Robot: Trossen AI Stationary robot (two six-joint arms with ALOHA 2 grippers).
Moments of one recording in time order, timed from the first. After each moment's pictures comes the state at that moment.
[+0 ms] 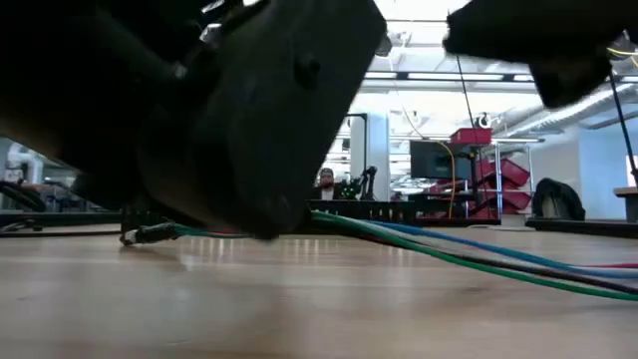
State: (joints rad) left arm -0.75 2.40 1.72 -0.82 -1.10 -1.40; right arm 0.80 1.85 0.81 0.62 0.99 0.56
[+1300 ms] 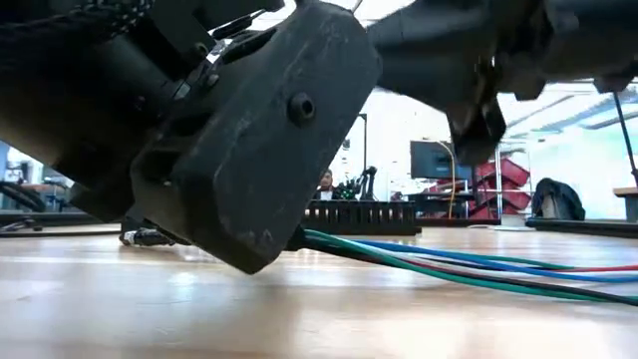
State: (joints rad) left arm -0.74 2.40 1.72 -0.84 -1.03 -1.40; right arm 0.66 2.04 0.81 1.23 0.81 0.46
